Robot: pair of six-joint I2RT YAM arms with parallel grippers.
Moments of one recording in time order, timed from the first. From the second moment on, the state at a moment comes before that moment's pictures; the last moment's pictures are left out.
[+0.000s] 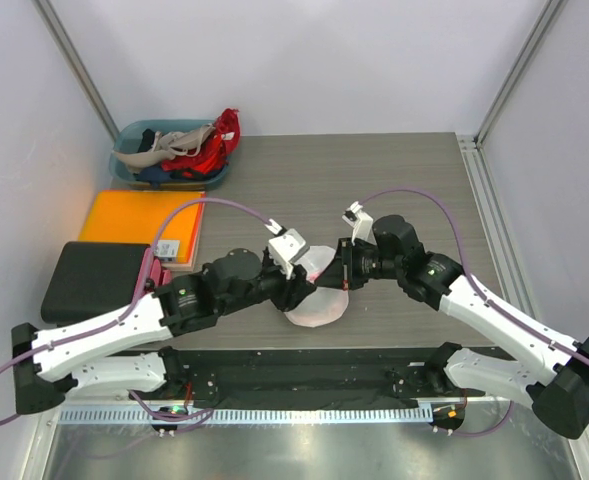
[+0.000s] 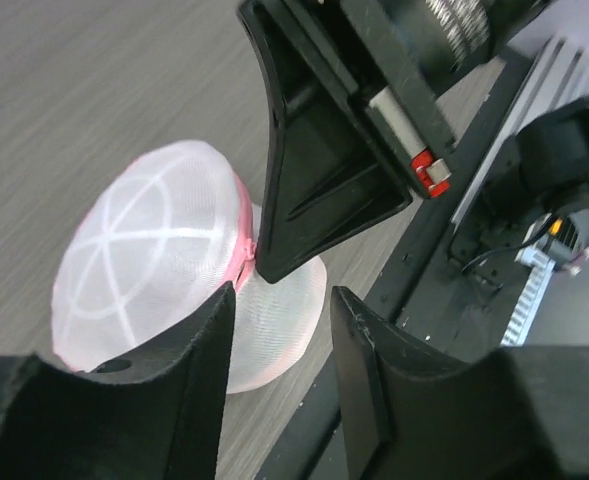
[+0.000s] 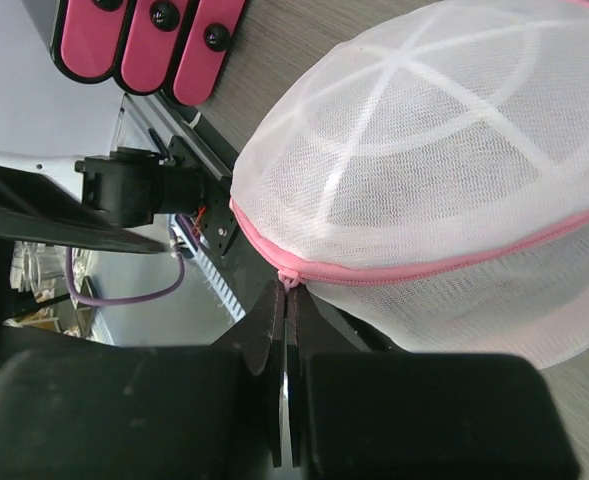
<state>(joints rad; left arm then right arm) -1.15 0.98 0.92 -0.27 -0.12 -0.20 0.70 1.03 0.82 -0.33 -0.45 0.64</state>
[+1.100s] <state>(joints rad) -1.28 1.14 0.80 -0.17 -0.40 0.14 0.70 1.04 0.83 -0.33 -0.53 0.65</state>
